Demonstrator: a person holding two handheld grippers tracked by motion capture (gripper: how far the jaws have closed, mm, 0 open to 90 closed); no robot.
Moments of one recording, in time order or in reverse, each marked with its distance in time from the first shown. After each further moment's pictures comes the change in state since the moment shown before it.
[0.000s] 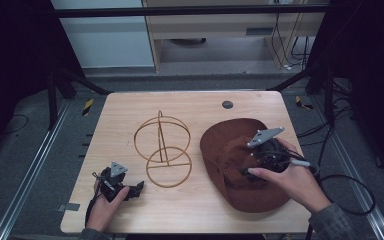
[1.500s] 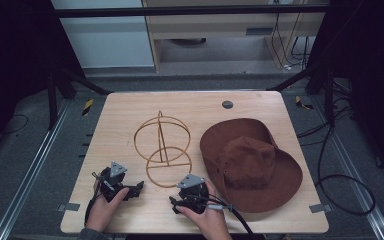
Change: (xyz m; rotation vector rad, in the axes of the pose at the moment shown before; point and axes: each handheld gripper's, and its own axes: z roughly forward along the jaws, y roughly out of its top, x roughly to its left) left arm 0.001 0.000 0.000 -0.002 -0.001 0.000; right arm 0.163 0.001 0.187 -0.201 0.049 0.105
